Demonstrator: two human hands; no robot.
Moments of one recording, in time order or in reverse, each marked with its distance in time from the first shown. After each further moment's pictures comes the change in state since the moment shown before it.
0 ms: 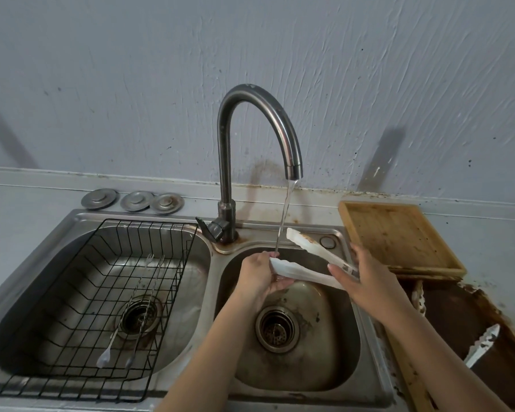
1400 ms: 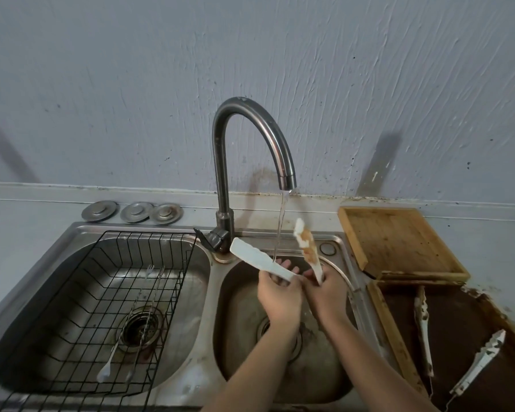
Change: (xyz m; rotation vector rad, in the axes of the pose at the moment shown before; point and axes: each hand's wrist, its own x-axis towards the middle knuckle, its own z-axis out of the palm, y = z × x) left_hand -0.009 -0.038 0.042 -0.064 0.273 0.343; right_hand 0.017 -0.043 0.072 0.684 0.220 0.248
